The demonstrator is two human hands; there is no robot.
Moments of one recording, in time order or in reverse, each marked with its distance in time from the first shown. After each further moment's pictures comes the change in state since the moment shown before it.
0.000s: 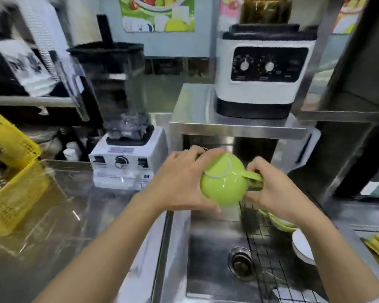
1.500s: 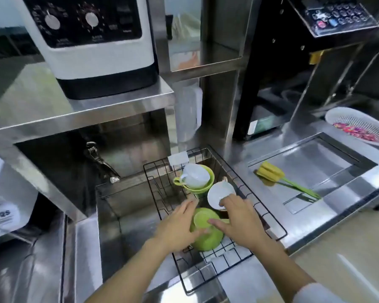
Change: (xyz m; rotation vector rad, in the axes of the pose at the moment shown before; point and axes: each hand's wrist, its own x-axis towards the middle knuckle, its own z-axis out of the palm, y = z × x) left_hand 0.051 0.102 0.240 -0.230 -0.565 0.136; right_hand -0.134 0.202 0.028 -0.551 0.116 0.434
